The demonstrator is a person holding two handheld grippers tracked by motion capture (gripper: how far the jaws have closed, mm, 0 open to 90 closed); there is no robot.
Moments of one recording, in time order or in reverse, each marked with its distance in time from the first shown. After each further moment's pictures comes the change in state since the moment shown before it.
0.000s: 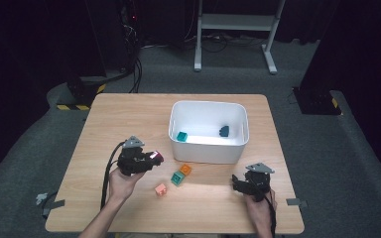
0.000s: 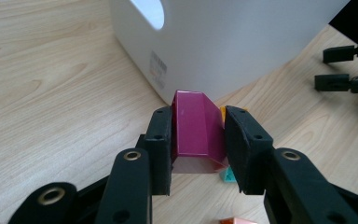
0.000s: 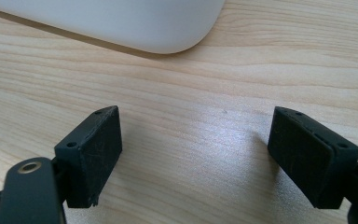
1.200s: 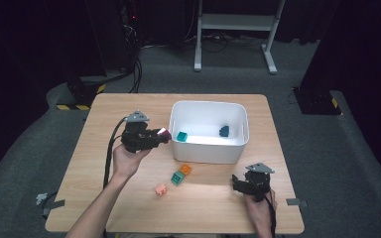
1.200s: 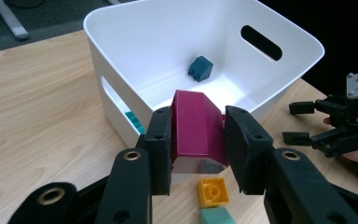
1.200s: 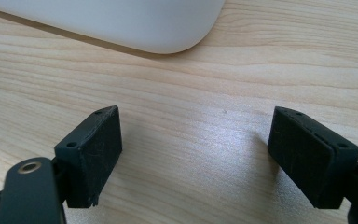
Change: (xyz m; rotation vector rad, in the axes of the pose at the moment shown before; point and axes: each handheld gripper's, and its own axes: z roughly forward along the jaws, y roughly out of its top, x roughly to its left) left arm -0.008 0.076 -0.013 -0.082 -0.054 0.051; right arm 0.000 0.000 0.000 0.000 0.000 0.000
